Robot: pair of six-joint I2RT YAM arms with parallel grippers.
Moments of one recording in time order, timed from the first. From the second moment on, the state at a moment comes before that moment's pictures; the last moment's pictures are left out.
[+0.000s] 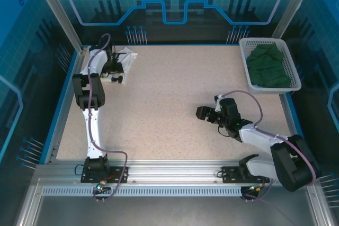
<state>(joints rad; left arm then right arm) 0.13 2.47 2.22 -1.07 -0.11 -0.29 0.39 1.22 0.37 0.16 -0.18 0.61</state>
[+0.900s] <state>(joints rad) -0.04 0.94 0.68 -0.16 -0.19 -0.49 0.25 0.86 0.46 -0.02 0.24 0.24</state>
